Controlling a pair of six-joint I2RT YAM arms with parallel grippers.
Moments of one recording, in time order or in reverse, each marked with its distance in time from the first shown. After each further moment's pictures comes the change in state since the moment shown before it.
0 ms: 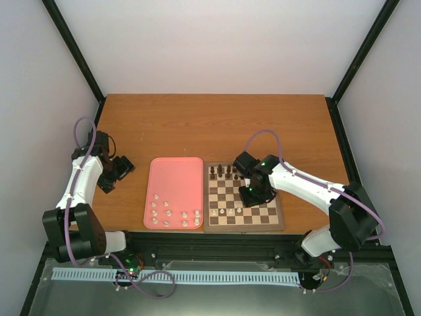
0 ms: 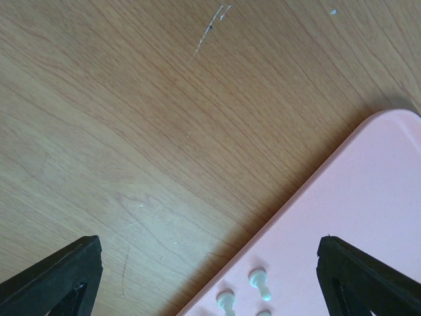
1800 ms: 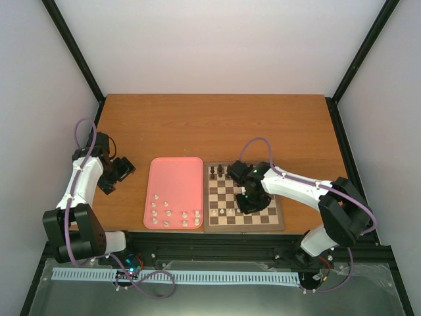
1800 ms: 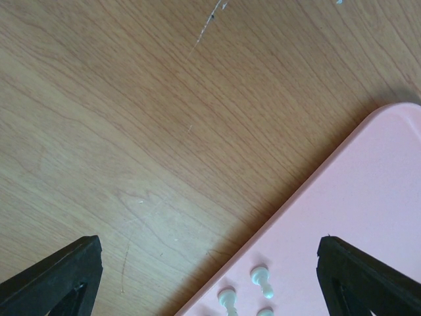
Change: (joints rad) left arm 0.000 -0.003 -0.015 0.002 0.008 0.000; right arm 0.066 0.060 -0.068 0.068 -0.004 0.052
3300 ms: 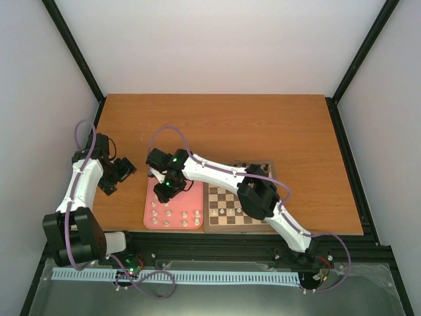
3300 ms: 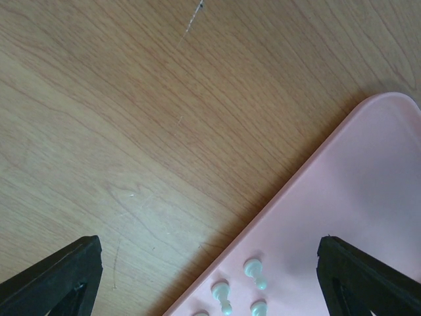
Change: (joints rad) left arm 0.000 -0.026 -0.018 0.006 0.029 0.000; right arm 0.290 0.821 1.160 -0.038 -0.171 -0.233
